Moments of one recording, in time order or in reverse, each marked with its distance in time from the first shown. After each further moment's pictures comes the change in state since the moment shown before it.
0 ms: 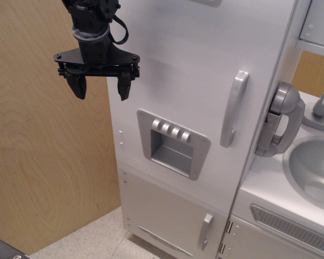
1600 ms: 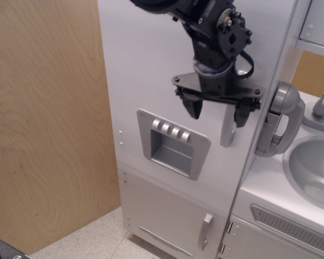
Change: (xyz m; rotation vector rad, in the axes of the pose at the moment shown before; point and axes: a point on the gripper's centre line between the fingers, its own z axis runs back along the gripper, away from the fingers) arm -0.043 -0.159 0.013 -0.241 -0.135 -0.318
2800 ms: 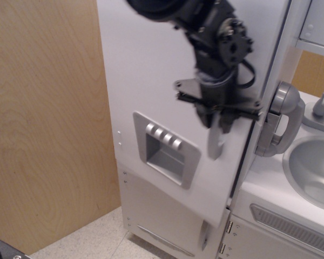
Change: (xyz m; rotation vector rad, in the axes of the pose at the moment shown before) arm -0.017 0.012 0.008 0.002 0.018 -0.060
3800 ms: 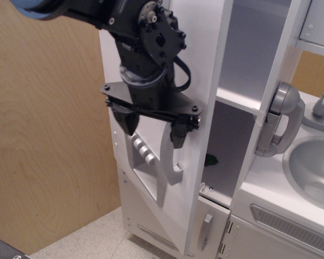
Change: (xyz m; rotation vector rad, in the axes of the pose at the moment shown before) arm -0.052 0.038 0.051 0.109 0.089 0.066
